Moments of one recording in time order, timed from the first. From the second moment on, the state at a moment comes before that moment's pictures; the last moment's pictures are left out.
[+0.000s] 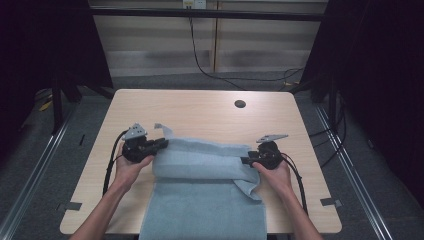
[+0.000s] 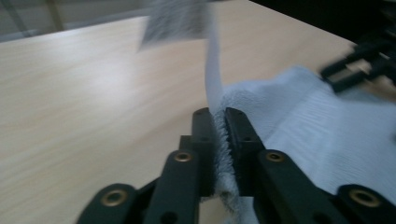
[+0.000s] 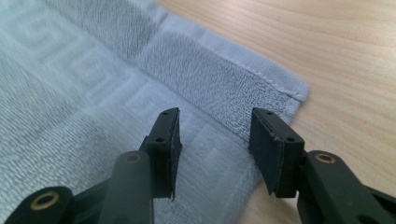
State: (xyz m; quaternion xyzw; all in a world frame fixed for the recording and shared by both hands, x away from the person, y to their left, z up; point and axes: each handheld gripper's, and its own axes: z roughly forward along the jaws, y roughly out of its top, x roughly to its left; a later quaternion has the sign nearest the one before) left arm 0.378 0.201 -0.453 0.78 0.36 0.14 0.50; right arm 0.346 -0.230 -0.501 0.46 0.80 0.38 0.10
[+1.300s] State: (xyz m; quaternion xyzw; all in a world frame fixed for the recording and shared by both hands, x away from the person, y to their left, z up) left arm 0.421 0.187 -0.488 0.79 0.40 0.10 0.46; right arm 0.404 -0.235 -0.502 0.49 0.77 0.38 0.16
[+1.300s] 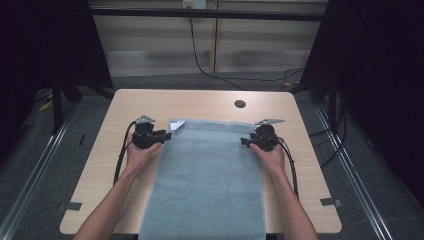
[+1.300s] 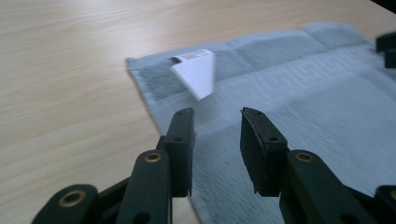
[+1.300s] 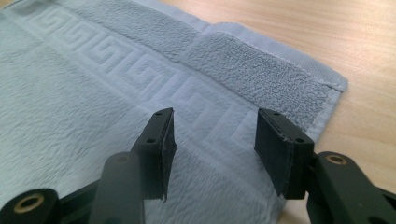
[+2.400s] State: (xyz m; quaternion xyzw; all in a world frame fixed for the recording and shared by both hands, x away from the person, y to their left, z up) left arm 0.341 0.214 -0.508 0.83 0.36 0.11 0.41; right arm 0.290 -0.222 -0.505 0.43 0.81 0.39 0.12
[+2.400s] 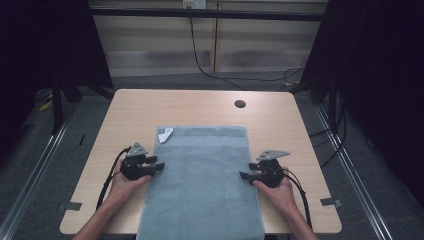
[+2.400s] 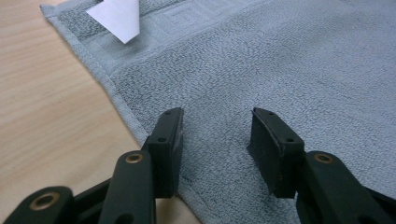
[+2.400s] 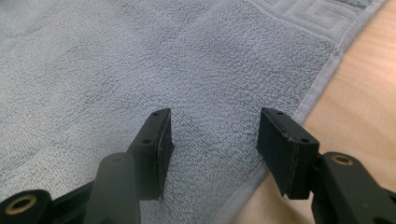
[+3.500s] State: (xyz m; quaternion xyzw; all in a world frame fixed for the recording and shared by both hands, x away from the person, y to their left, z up) left arm 0.321 0.216 -0.477 0.83 0.34 0.07 0.43; right arm 0.266 -0.248 -0.474 0.43 0.80 0.41 0.10
